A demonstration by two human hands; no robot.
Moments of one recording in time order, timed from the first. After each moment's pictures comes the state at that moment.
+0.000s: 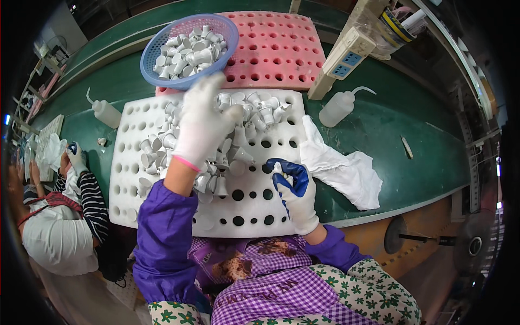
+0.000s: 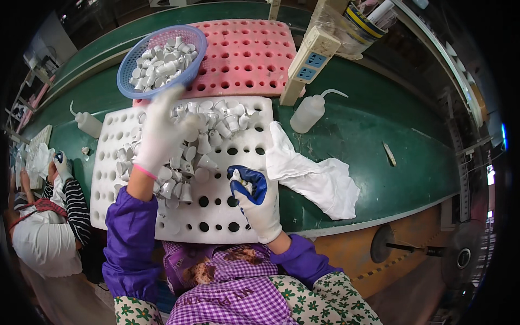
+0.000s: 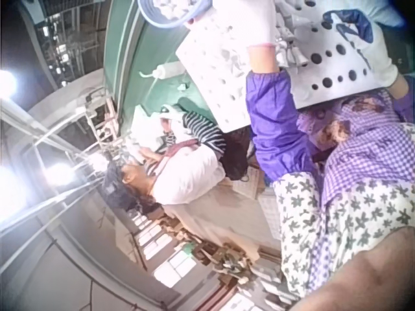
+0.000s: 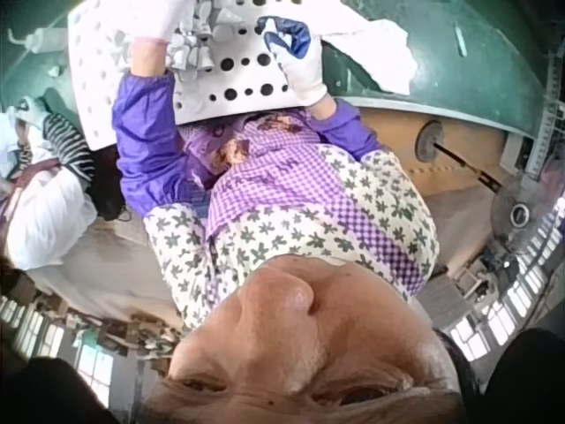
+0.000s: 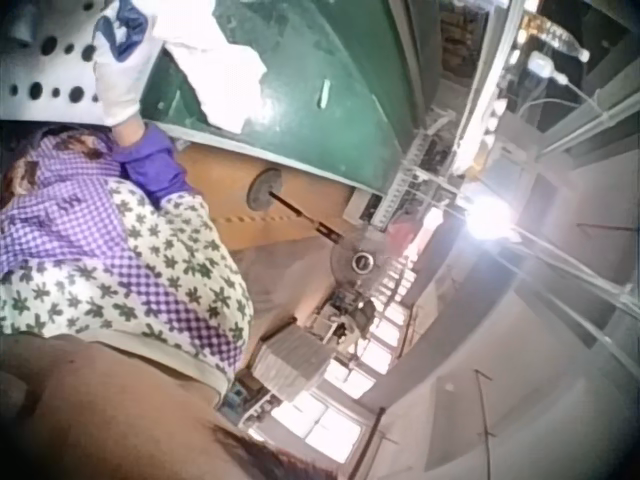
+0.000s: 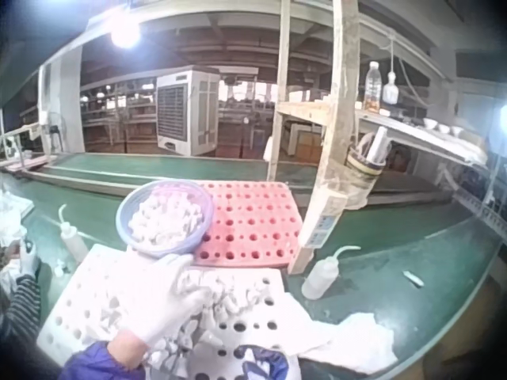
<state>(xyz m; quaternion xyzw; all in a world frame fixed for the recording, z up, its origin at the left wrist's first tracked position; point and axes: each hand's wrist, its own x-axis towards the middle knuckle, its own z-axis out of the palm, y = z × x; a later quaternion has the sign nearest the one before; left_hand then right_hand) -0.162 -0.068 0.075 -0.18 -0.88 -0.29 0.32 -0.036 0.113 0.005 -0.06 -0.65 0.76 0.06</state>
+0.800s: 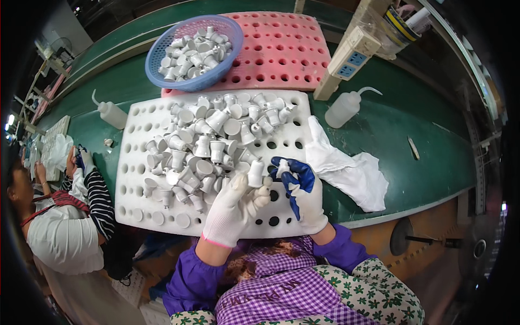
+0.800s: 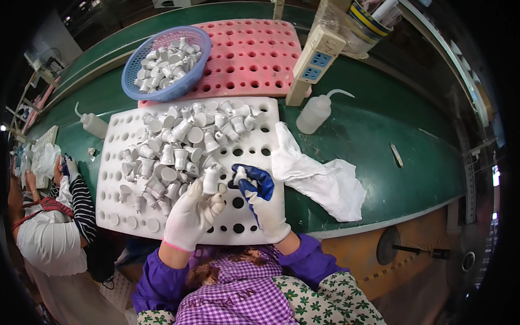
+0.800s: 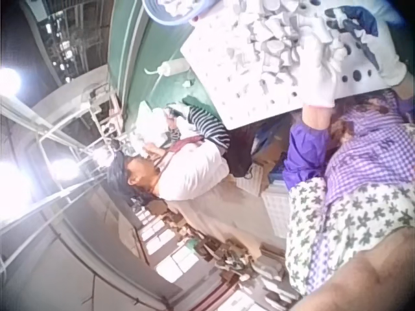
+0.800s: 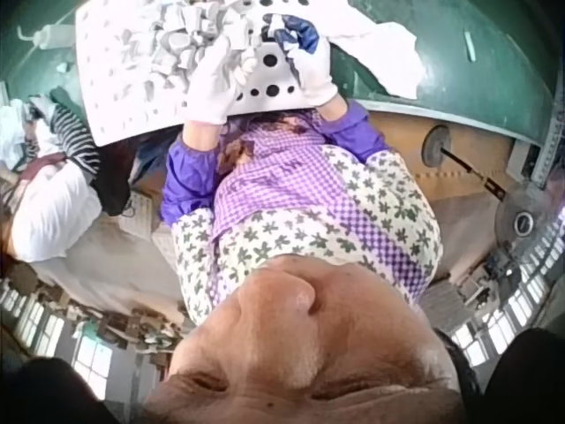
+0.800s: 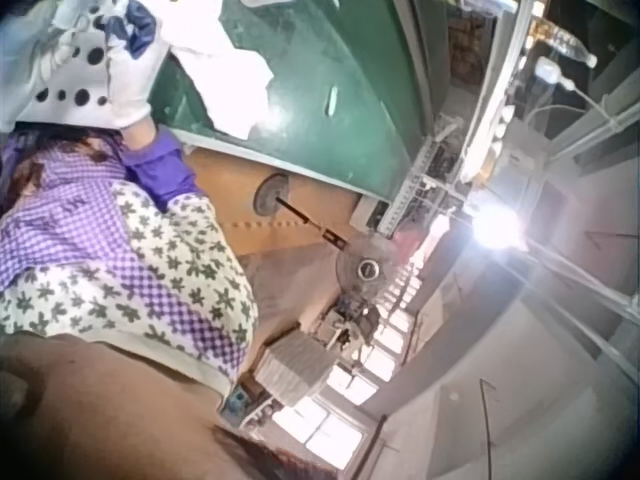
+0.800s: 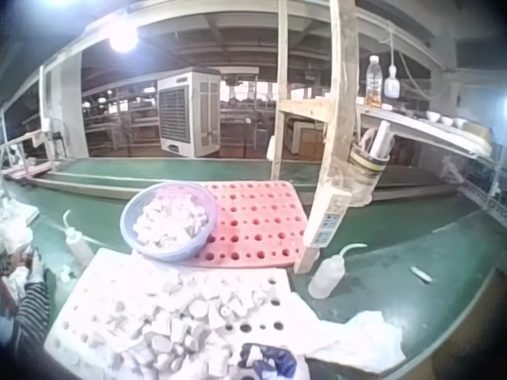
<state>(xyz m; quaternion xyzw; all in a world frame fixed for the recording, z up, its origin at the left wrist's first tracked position) -0.029 -0.043 0.025 0.08 -0.24 -0.95 -0.20 -0.040 0.122 0.012 -0.04 -0.57 0.82 -0.03</state>
